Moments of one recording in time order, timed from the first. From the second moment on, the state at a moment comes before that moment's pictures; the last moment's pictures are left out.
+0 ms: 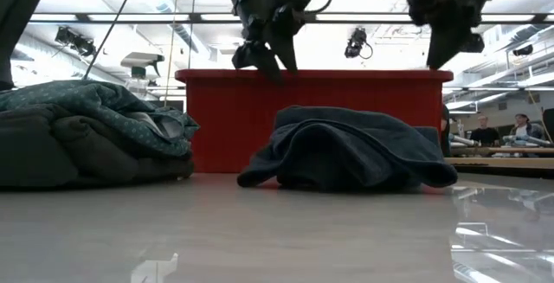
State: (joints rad) left arm 0.19 1.86 1.71 -0.92 0.08 -0.36; right arm -0.39 1.01 1.02 -1.08 -0.06 0.47
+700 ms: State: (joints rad) left arm 0.55 1.85 1.71 -0.80 0.22 -0.07; right arm -0.81 1.19 1.03 -0.68 0.02 0.14
